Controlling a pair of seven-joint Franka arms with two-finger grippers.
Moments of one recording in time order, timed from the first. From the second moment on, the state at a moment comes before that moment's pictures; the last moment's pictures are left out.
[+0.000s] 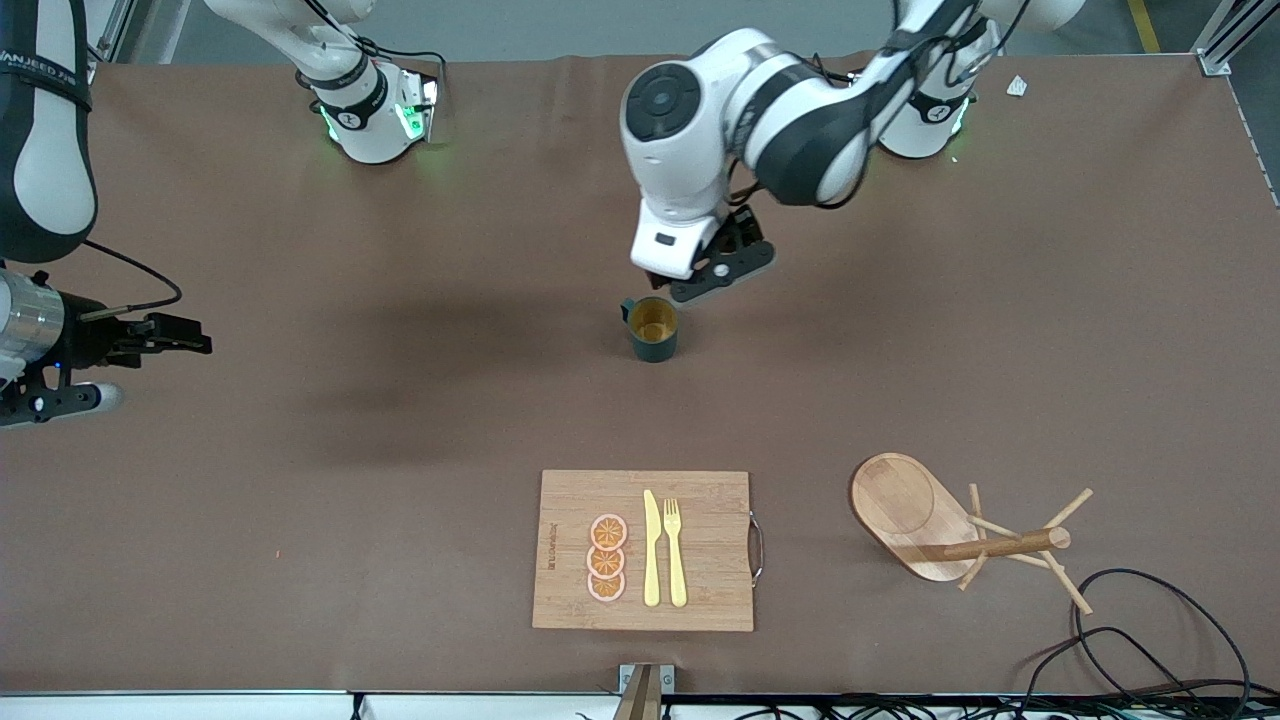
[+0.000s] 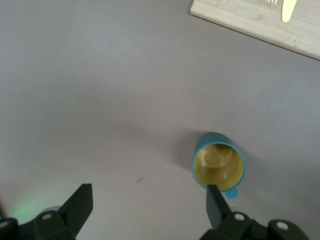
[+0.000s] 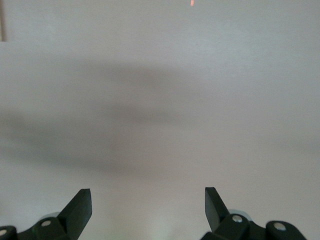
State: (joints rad) left arm -0.54 0.46 -0.39 -1.48 0.28 1.72 -1.35; right arm -0.03 0.25 -0.06 -1.54 0.03 1.61 -0.28
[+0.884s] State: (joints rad) left arm -0.85 0.78 -0.39 -1.41 0.76 1.86 -1.95; right arm -0.06 0.26 -0.06 -1.45 -0.02 1.59 -0.27
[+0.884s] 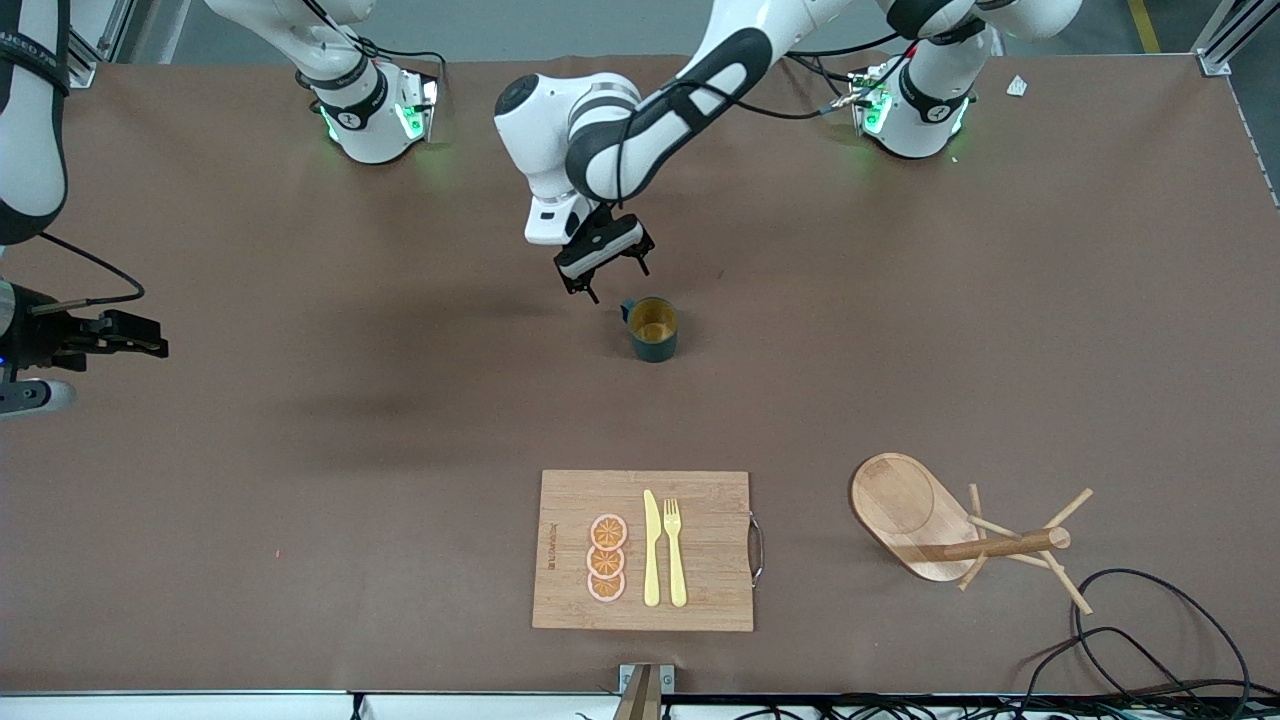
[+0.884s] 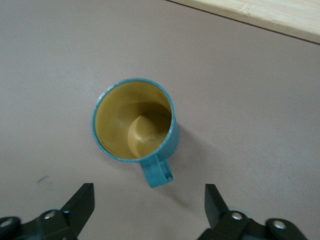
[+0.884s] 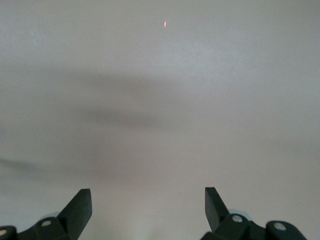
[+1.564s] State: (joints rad) left arm -0.94 0.89 -0.32 -1.41 1.03 1.86 -2.35; right arm -0.06 0.26 -0.05 -1.42 -0.02 1.59 -0.27
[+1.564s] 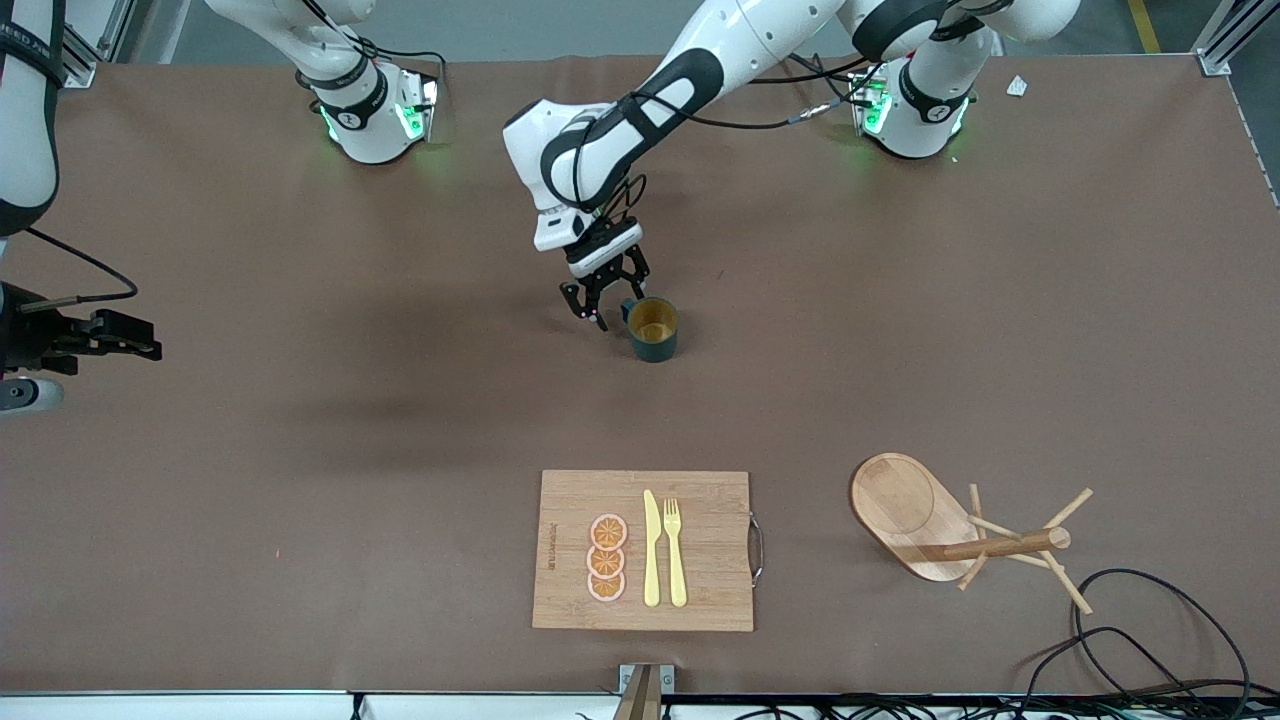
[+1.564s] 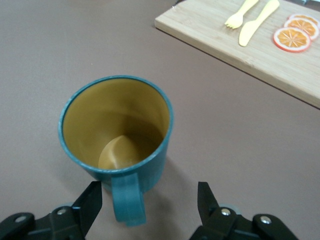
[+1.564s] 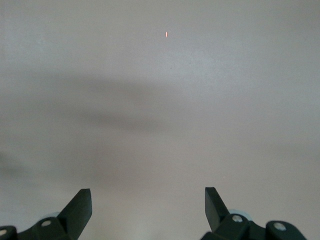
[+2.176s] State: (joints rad) left arm -0.97 0.91 -0.28 -1.40 1.03 1.86 -2.36; right arm -0.06 0.26 -0.05 -1.37 -0.02 1.50 -0.20
